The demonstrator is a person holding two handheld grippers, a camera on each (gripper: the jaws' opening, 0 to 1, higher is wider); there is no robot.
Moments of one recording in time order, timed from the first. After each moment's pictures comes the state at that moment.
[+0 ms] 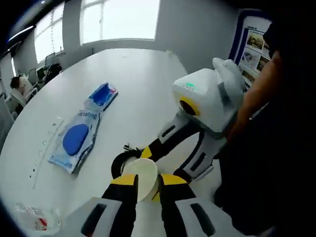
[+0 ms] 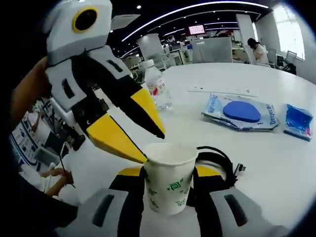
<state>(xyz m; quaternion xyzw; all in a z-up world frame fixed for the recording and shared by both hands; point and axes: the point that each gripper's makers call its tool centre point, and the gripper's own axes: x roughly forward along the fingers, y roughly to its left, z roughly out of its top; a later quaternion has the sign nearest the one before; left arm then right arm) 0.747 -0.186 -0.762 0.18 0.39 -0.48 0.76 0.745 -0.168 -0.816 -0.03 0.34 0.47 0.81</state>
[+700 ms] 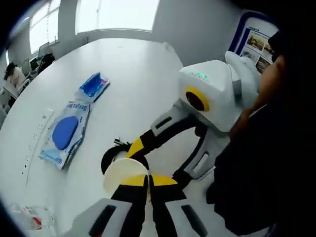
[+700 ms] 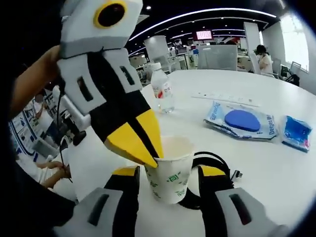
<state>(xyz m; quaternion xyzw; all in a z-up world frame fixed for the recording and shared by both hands) 0.737 -0.182 -0.768 0.18 0.43 -0.48 0.74 0.742 -0.171 -0.805 -0.05 0.31 0.49 0.82</state>
